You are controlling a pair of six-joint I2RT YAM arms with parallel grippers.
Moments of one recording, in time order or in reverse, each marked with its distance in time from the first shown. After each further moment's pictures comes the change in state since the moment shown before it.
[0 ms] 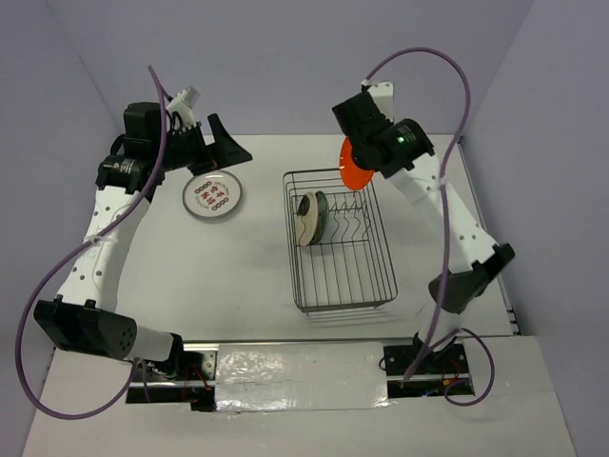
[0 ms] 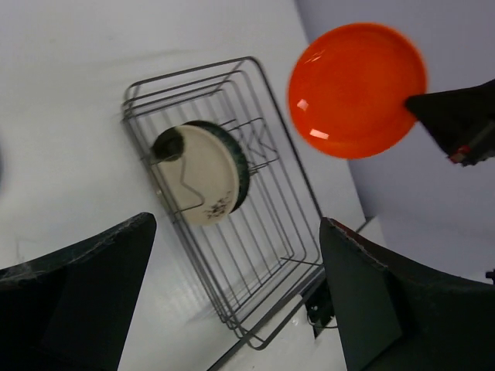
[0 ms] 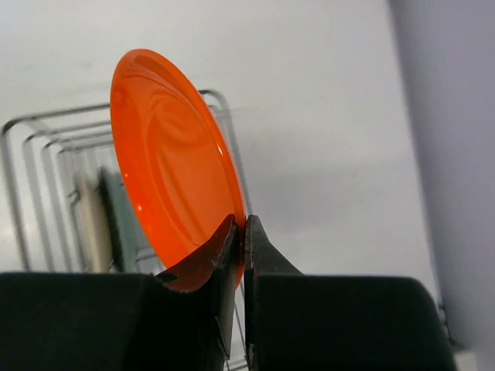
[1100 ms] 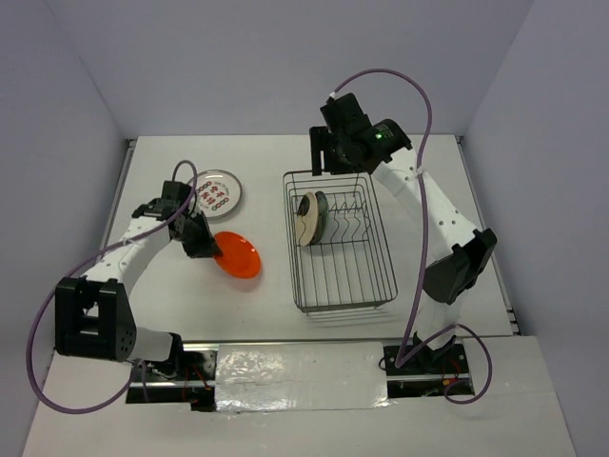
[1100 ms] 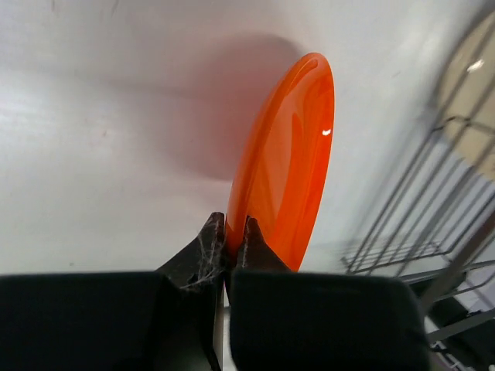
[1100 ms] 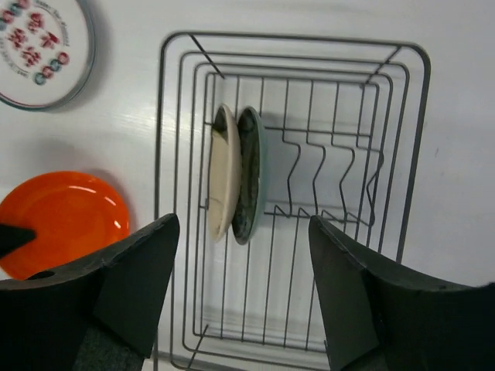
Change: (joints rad) left arm 0.042 -0.009 -0.595 -0.061 -0.291 -0.055; right arm -0.031 0.058 -0.068 0.174 -0.583 -0.016
